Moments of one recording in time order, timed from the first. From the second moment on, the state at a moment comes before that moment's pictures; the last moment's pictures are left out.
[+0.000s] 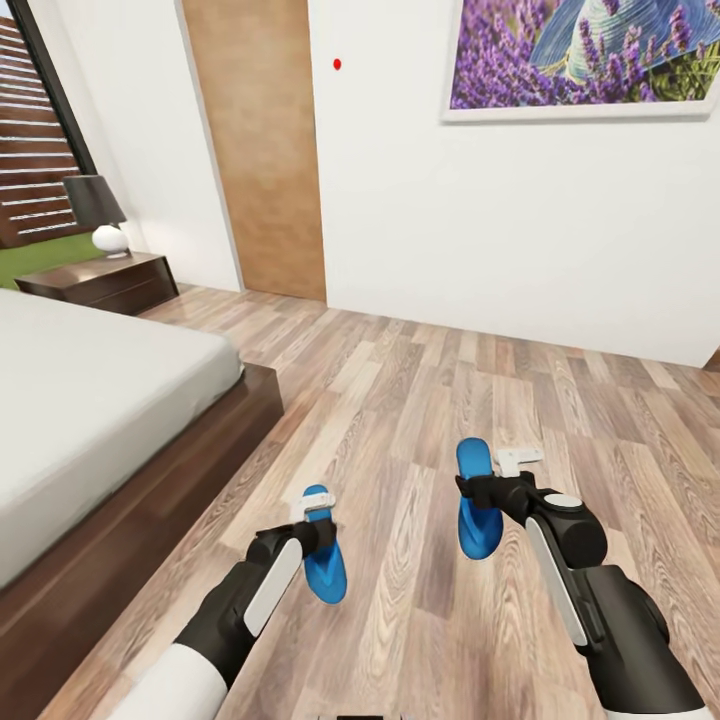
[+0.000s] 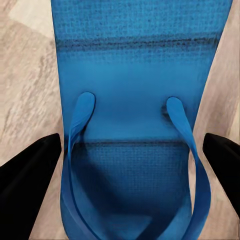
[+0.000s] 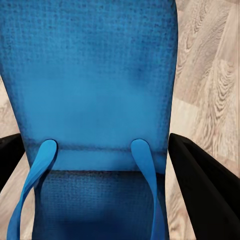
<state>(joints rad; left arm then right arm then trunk) -0.56 -0.12 -0.31 -0.97 0.55 0.57 0.38 -0.44 -0.09 0.08 -1.61 -0.04 0.89 0.03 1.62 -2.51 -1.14</state>
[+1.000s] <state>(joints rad) -0.71 -0.15 -0.27 -0.81 0.80 0.54 0.47 -0.44 -0.08 0.07 -1.61 -0.04 0.96 0.03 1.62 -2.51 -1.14</state>
